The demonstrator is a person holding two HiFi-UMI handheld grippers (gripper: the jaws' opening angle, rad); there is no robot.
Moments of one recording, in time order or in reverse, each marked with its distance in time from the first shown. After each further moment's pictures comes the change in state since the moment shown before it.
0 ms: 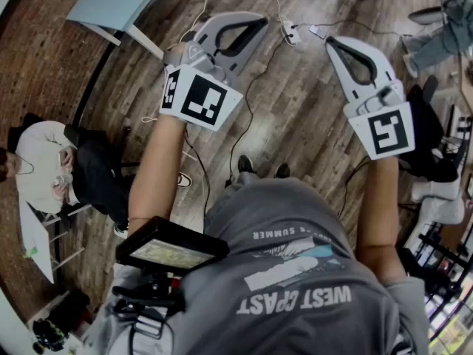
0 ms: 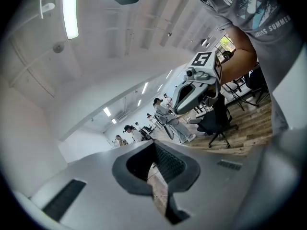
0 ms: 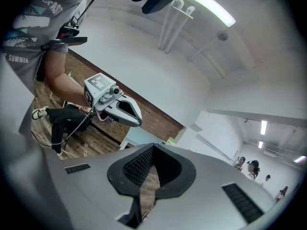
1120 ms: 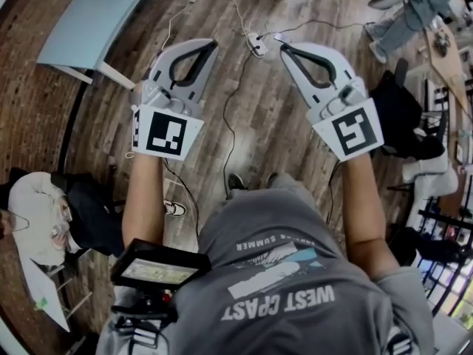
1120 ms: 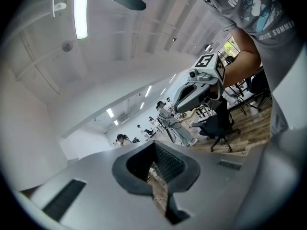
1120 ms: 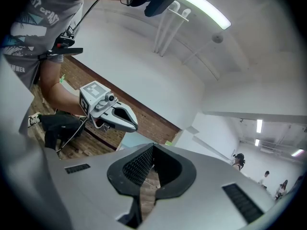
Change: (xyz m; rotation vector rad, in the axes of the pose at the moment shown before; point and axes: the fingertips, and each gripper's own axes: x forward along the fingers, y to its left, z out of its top) left arm -0.027 0.032 -0.022 -0.011 -0.025 0.016; right arm 0.033 0.008 0.027 0.041 -0.033 -0.058
